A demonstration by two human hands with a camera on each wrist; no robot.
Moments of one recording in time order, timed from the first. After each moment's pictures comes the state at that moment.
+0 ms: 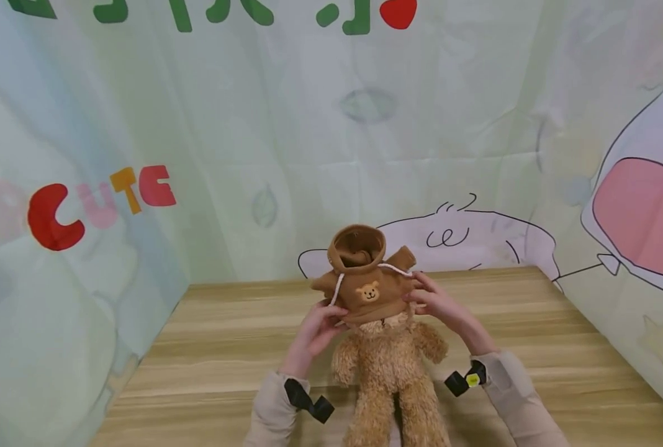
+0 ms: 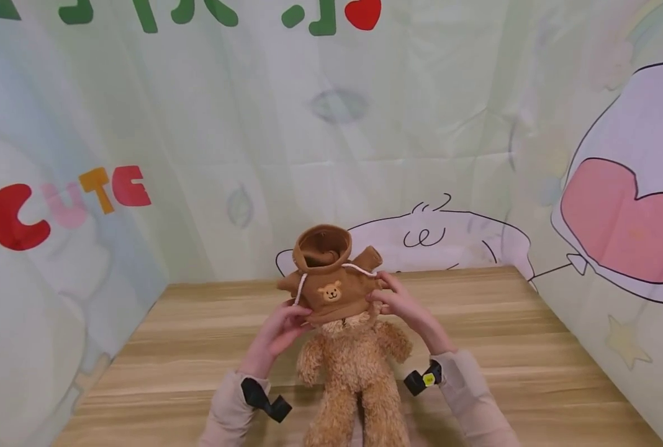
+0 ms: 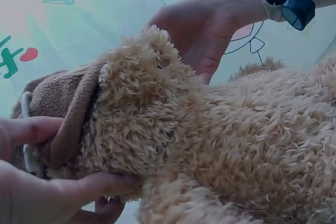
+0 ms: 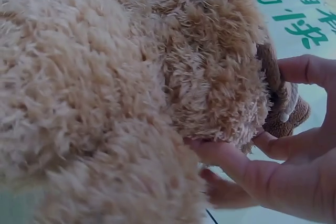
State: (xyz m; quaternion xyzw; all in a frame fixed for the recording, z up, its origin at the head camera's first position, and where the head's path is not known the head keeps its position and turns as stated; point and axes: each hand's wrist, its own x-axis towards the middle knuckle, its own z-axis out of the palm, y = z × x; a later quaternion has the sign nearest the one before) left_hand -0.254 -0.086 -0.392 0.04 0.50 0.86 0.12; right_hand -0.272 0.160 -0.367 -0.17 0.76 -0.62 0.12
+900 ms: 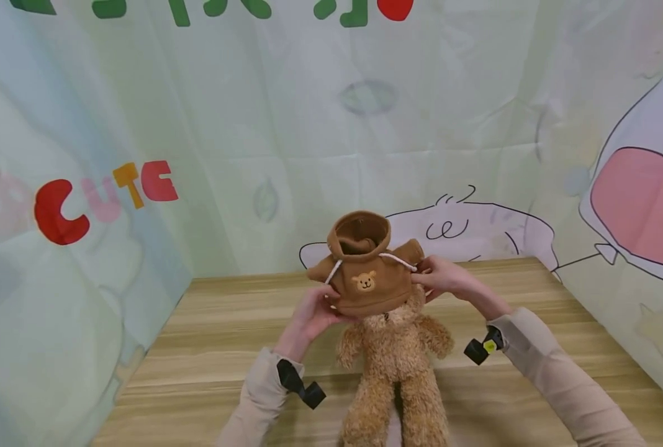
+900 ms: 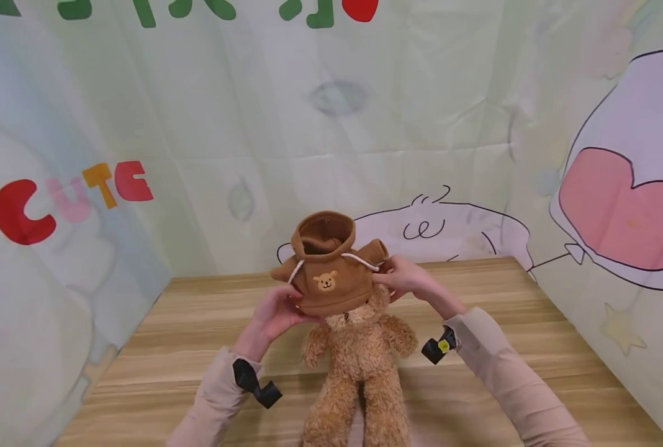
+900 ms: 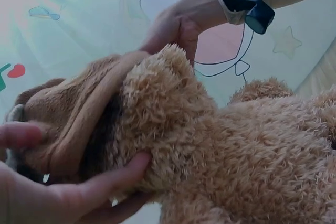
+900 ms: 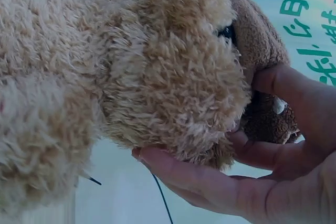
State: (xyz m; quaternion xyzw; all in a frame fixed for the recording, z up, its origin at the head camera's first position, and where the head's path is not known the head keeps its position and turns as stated) left_hand -0.249 -0.093 -0.370 0.05 0.44 0.87 0.21; right_hand -0.272 0.165 -0.321 -0.18 0.86 -0.45 0.16
